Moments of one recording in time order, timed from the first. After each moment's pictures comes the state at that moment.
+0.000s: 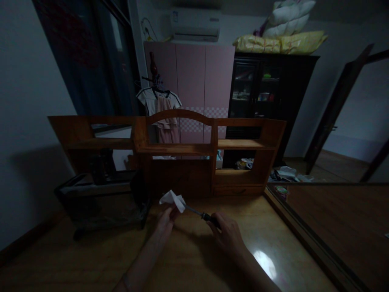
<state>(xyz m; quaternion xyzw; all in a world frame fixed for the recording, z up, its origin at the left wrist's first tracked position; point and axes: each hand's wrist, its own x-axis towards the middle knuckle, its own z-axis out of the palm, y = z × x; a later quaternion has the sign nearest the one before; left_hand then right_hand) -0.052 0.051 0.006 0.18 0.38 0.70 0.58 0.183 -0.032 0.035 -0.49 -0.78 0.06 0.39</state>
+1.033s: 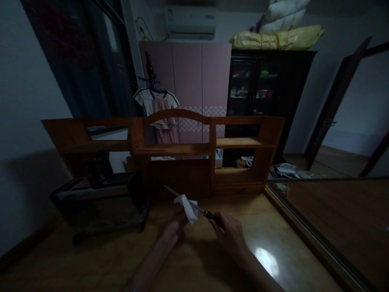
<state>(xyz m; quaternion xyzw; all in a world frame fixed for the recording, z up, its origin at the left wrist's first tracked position) -0.024 0.025 0.016 0.29 0.38 0.61 0.62 0.185 -0.034 0.036 -0.51 -0.74 0.05 0.43</state>
